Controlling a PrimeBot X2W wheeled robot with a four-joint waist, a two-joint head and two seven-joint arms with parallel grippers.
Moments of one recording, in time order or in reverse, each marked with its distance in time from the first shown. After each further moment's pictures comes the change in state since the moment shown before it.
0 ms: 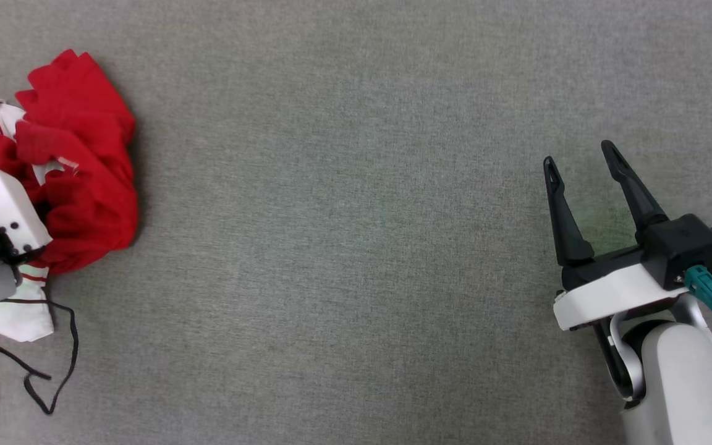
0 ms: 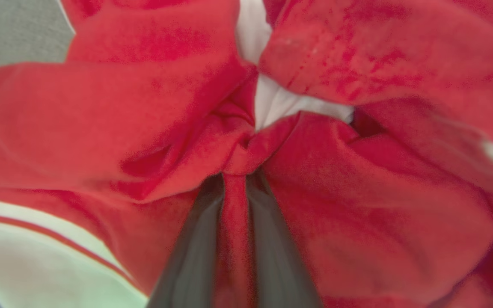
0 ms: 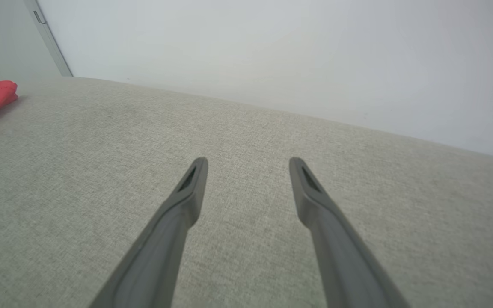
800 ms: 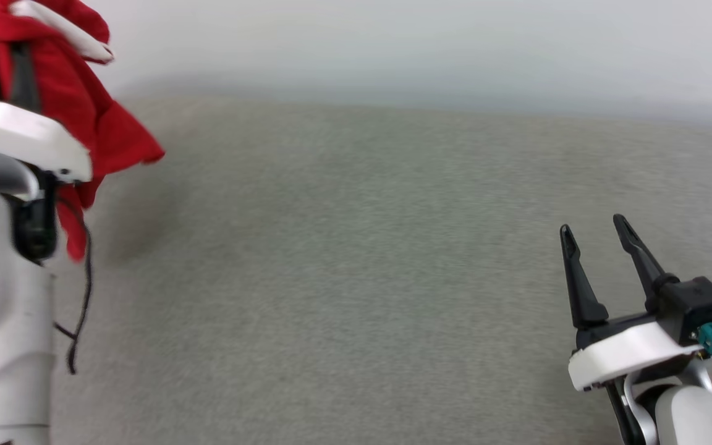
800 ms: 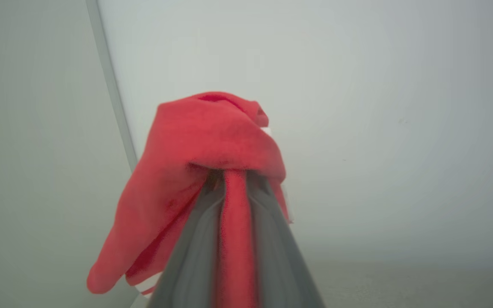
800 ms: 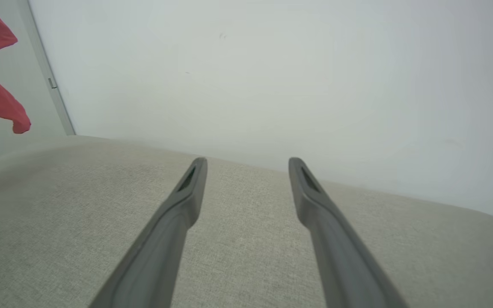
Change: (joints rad) left arm -0.030 -0.074 -0.103 -0.193 0.220 0.044 -0.839; right arm 0.170 0.000 -0.055 -0.021 0.059 0.000 0.003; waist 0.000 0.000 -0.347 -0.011
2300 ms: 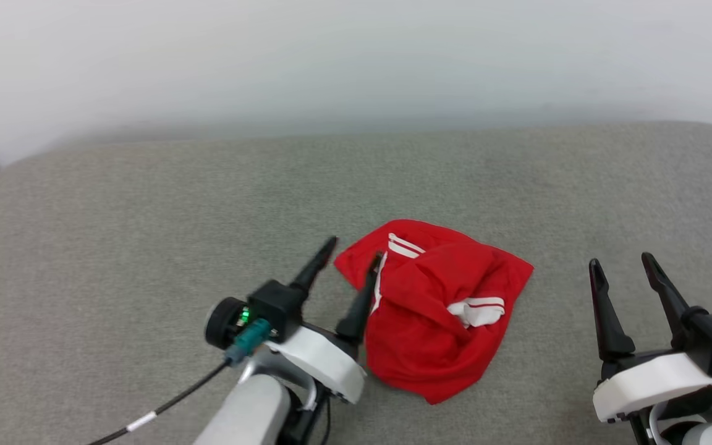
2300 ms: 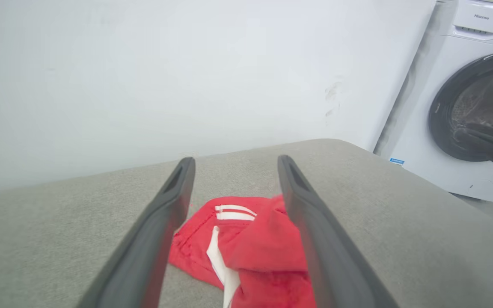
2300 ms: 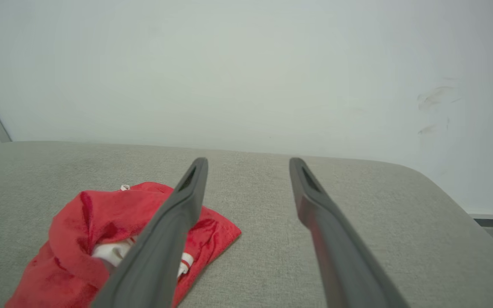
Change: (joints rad) left arm 0.446 -0.299 -0.516 -0.196 -0.039 0.002 -0.184; right arm 0.108 0.000 -0.063 -0.062 0.029 0.000 0.051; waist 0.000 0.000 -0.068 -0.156
